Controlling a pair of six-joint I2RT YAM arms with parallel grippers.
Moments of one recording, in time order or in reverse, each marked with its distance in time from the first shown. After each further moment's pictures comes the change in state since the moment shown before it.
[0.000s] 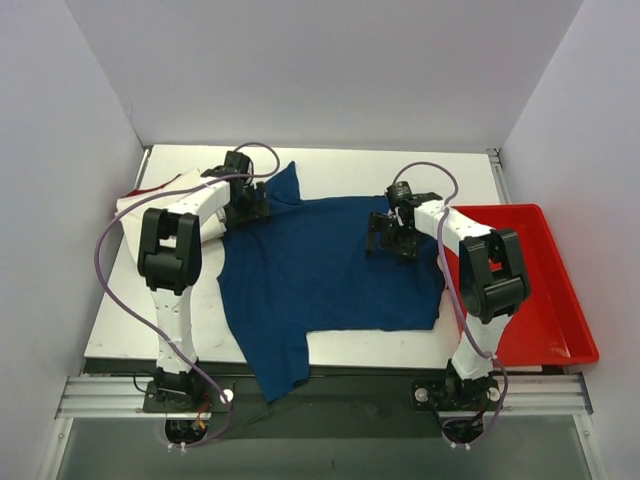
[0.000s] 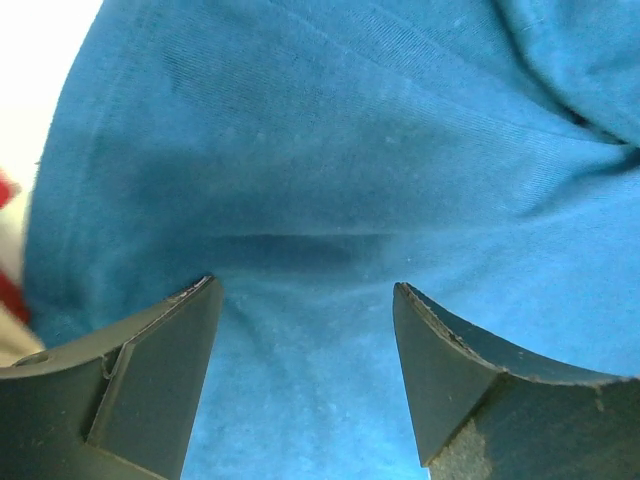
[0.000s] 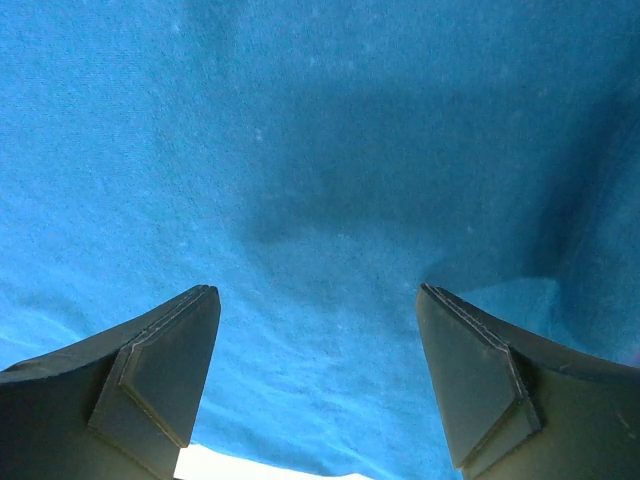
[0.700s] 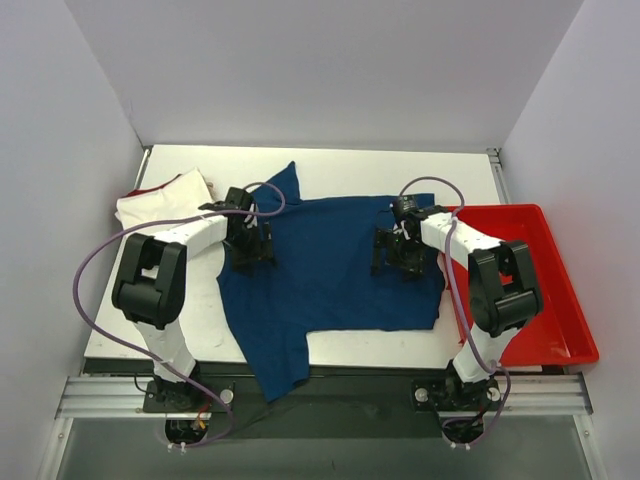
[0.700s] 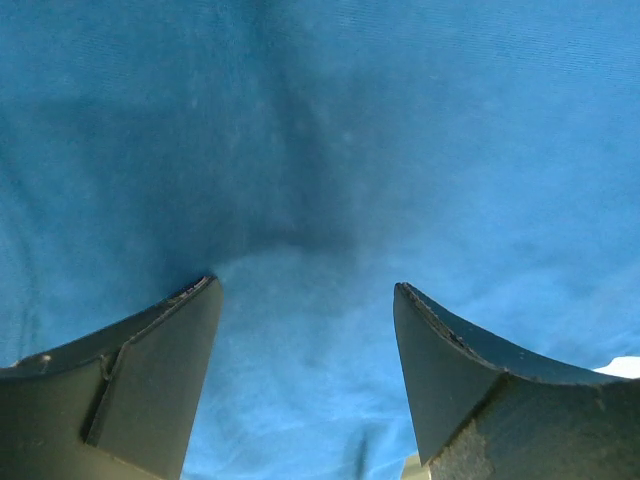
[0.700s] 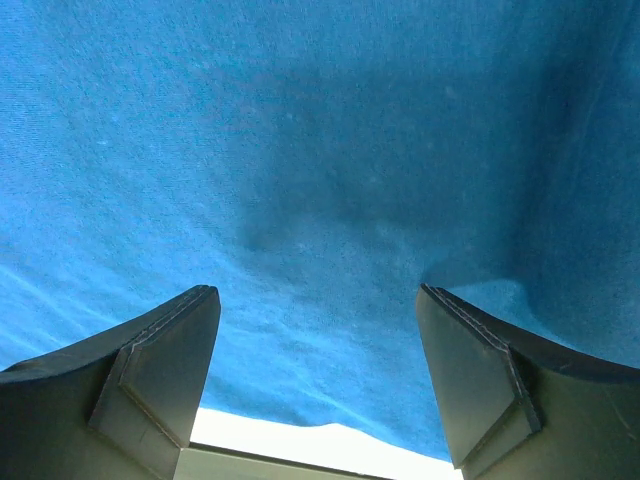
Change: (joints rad) left arm -0.082 -0.349 -0.484 0.009 0.132 -0.041; right arm 0.000 -0.114 -0.156 -0.026 -0.021 0.004
